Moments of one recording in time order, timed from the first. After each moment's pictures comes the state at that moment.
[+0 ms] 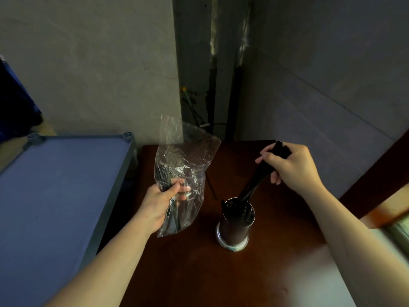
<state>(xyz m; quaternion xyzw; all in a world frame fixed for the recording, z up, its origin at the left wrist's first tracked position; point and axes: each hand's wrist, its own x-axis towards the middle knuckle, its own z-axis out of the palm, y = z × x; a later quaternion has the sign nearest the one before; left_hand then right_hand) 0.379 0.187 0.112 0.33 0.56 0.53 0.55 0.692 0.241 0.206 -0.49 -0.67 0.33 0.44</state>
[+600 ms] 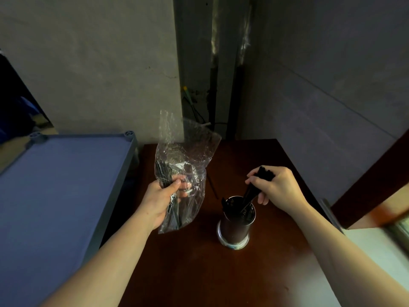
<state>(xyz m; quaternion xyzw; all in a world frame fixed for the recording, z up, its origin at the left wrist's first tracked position) 0.378 0.190 0.111 0.33 0.55 0.54 0.54 0.681 0.226 0.159 -0.50 -0.70 0.36 0.36</state>
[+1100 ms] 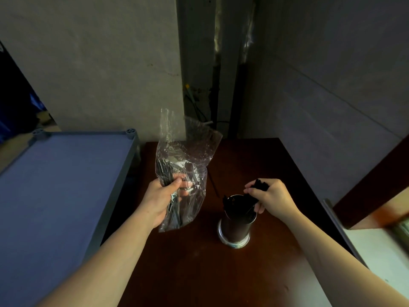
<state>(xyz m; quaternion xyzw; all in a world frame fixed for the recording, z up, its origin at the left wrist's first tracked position) 0.376 0.189 0.107 0.34 0.56 0.54 0.54 0.686 0.236 0.106 -0.55 -0.66 0.40 0.31</state>
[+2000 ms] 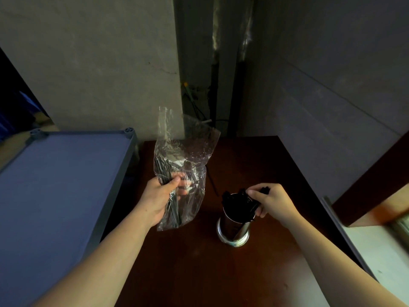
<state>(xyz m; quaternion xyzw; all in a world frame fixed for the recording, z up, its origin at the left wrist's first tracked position) 0.379 0.191 0.112 0.34 0.57 0.52 0.54 0.692 0.231 0.094 -0.58 -0.63 0.42 0.29</state>
